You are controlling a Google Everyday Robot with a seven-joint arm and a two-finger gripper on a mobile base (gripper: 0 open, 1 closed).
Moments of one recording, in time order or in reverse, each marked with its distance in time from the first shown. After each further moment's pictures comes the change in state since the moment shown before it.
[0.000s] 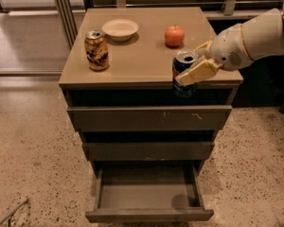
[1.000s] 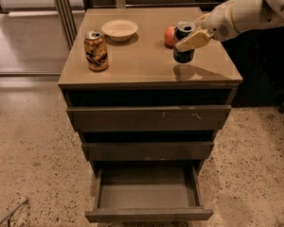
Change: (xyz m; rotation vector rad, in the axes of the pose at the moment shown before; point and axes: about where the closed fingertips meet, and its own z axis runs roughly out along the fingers) arm -0.019 -0.137 0.023 0.142 -0.068 -0.017
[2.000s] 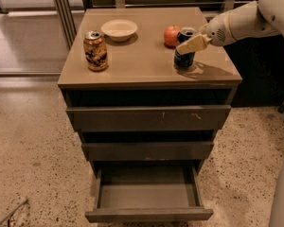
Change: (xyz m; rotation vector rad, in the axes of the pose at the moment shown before) arm 0.033 -0.025 0.024 -0.007 -0.006 0.192
